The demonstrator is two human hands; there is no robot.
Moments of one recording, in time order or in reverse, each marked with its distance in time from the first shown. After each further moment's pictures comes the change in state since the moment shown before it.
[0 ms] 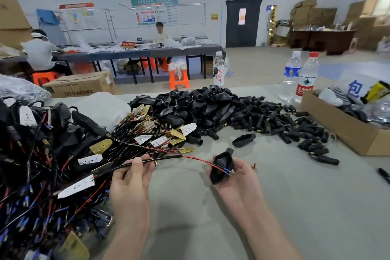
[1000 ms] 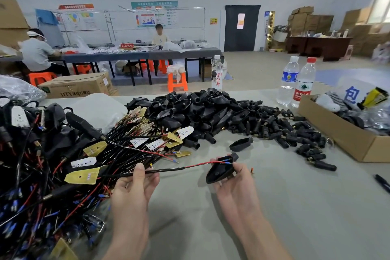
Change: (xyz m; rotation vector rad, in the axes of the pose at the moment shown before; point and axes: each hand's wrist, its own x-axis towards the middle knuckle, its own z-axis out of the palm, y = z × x) left_hand 0.001 -0.015 -0.001 0.046 0.007 -0.083; right_hand 0.003 0.001 -0.005 -0.065 0.044 -0.119
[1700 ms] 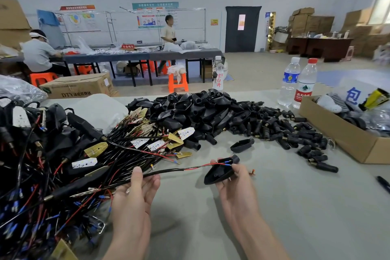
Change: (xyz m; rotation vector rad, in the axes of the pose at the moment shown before) left_hand -0.001 0.002 0.000 -0.047 0.025 -0.091; right_hand -0.002 0.004 0.005 -0.066 0.063 -0.105
